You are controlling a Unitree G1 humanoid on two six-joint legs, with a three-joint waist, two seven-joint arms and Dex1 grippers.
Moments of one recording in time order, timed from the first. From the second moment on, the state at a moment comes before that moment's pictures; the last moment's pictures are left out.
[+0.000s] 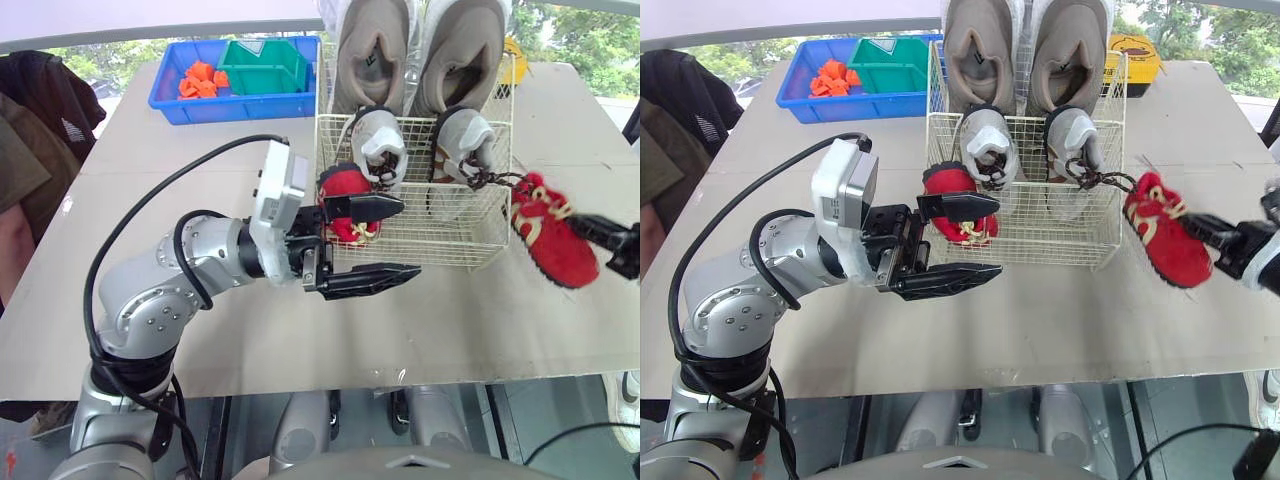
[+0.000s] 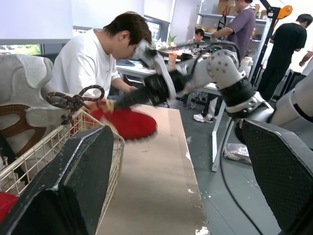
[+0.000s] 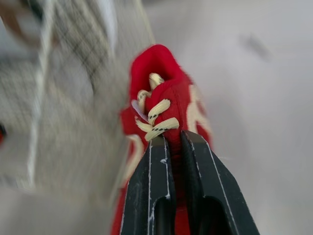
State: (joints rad) left arm -0.47 0.63 -0.01 -0.61 -1.08 0.74 -0.76; right arm -0.16 -0.71 -0.72 -0.44 0.75 1.34 0.58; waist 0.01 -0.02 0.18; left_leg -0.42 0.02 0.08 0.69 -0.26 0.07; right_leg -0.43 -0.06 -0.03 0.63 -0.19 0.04
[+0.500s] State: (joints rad) left arm -0.46 0.63 0.00 -0.63 -1.08 0.75 -0.71; right arm 0.04 -0.97 -0.46 -0.35 0.66 1.12 0.77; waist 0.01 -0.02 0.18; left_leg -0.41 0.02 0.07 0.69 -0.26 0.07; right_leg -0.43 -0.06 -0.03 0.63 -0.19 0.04
